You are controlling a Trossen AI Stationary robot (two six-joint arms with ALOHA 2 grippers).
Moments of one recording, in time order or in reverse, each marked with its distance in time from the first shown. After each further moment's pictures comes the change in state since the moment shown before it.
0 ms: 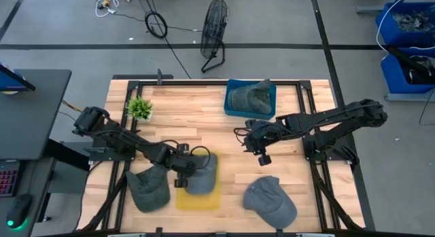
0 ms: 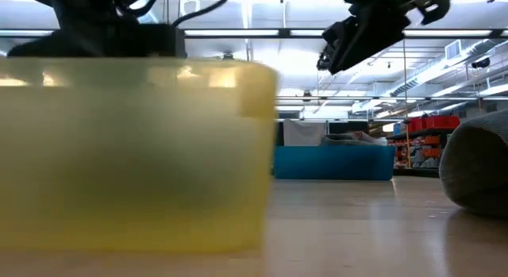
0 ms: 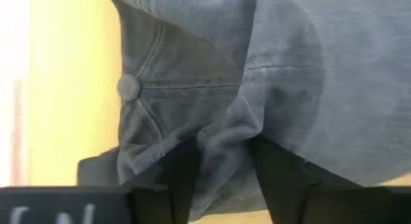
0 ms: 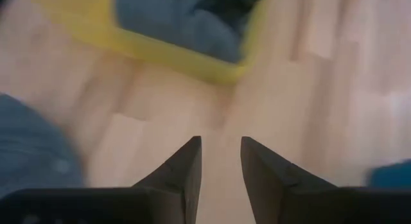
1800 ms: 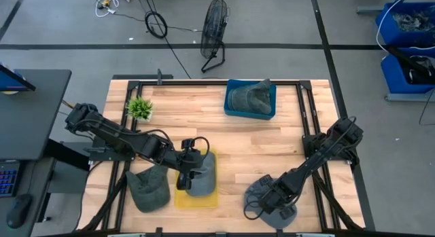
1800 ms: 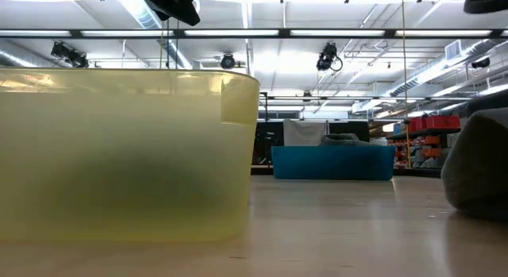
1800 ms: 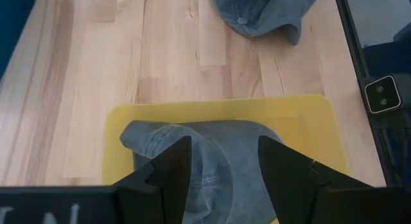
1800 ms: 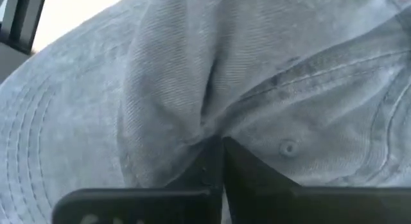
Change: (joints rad) left arm -0.026 -0.128 0.343 -0.153 -0.027 0.031; right arm 0.610 0.473 0.003 -0.060 -0.110 0.452
